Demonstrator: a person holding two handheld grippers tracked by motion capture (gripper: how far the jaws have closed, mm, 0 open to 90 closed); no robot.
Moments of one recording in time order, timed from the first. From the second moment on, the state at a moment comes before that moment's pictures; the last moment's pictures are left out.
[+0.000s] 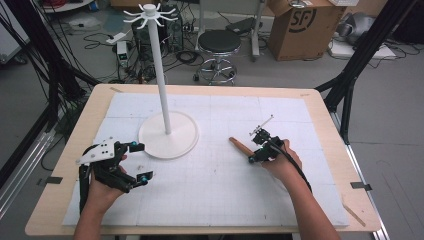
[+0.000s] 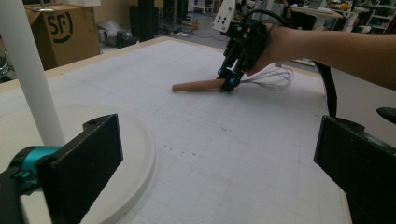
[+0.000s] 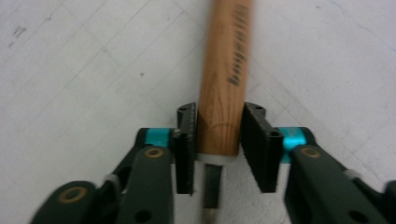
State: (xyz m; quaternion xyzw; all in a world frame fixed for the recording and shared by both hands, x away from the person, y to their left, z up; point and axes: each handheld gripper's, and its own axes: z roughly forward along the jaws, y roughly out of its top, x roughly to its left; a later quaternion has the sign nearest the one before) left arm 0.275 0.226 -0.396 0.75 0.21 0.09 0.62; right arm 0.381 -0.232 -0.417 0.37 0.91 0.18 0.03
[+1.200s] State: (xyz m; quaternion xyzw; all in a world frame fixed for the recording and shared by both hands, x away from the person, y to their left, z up) left arm 0.276 0.228 -0.396 0.75 0.21 0.09 0.63; right arm 0.367 -0.226 -0.395 0.33 0.91 0.26 0.06
